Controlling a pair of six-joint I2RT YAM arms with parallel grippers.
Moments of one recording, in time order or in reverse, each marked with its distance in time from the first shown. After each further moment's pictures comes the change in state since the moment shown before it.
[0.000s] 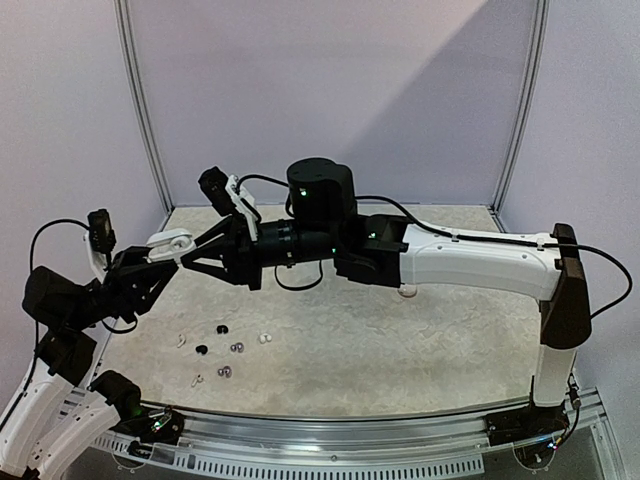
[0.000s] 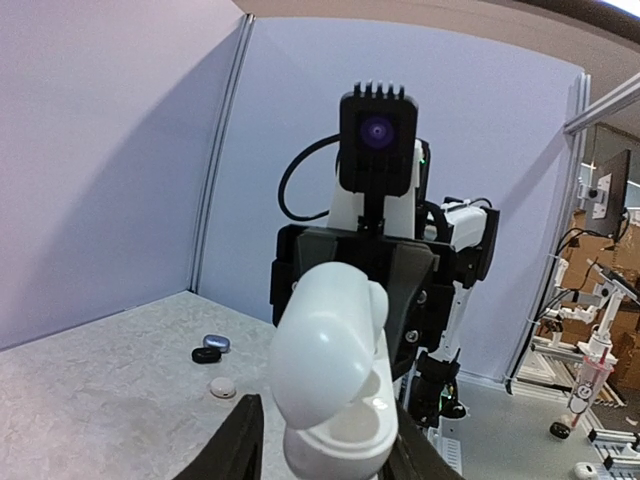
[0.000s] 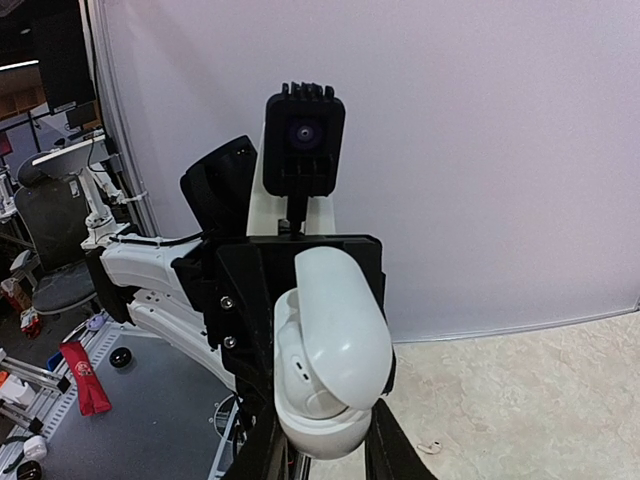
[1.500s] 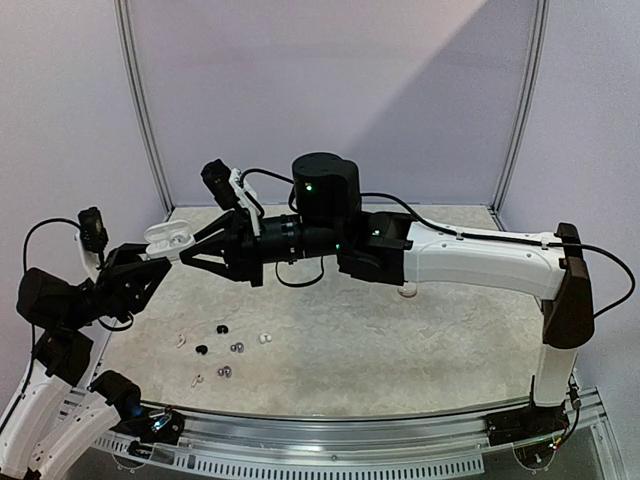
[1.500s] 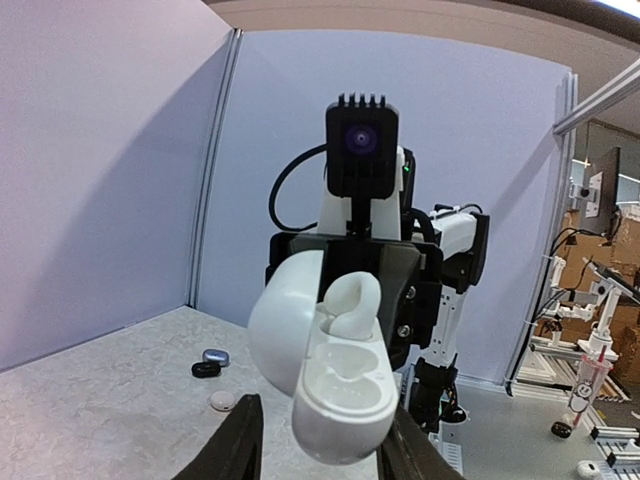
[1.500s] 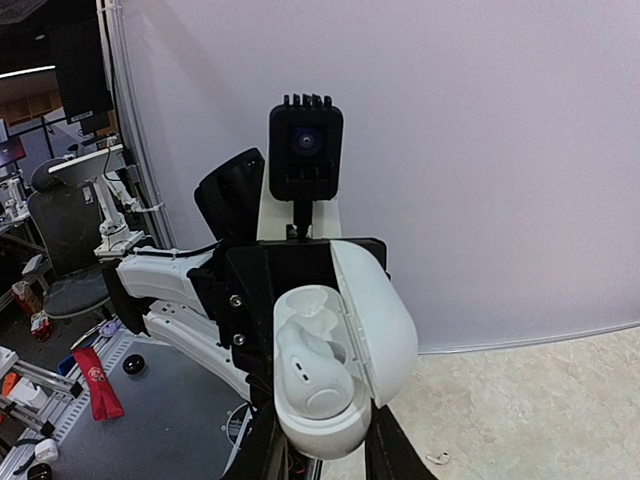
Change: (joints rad) left arm 0.011 -0.014 0.017 0.022 0.015 -0.009; right arm -0.002 -0.013 0.000 0.023 -0.033 0.018
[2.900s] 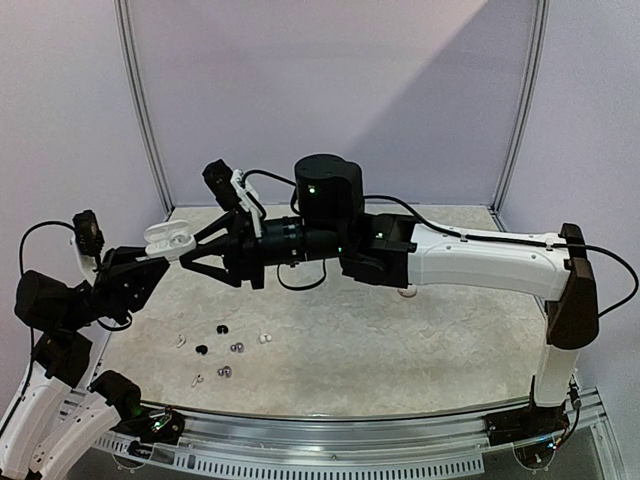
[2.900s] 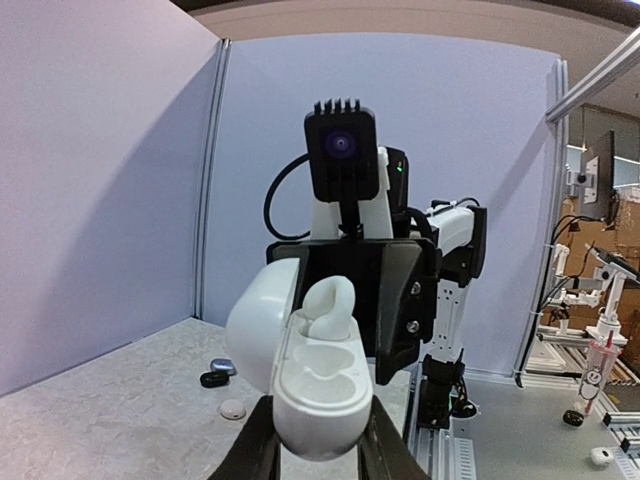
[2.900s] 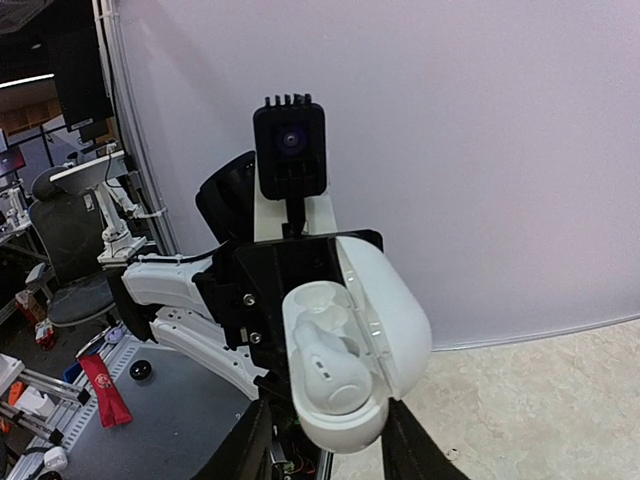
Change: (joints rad) left arm 0.005 -0.014 -0.001 0.012 0.011 0.041; right arm 0.007 -0.023 -0.031 0.009 0.021 0.034
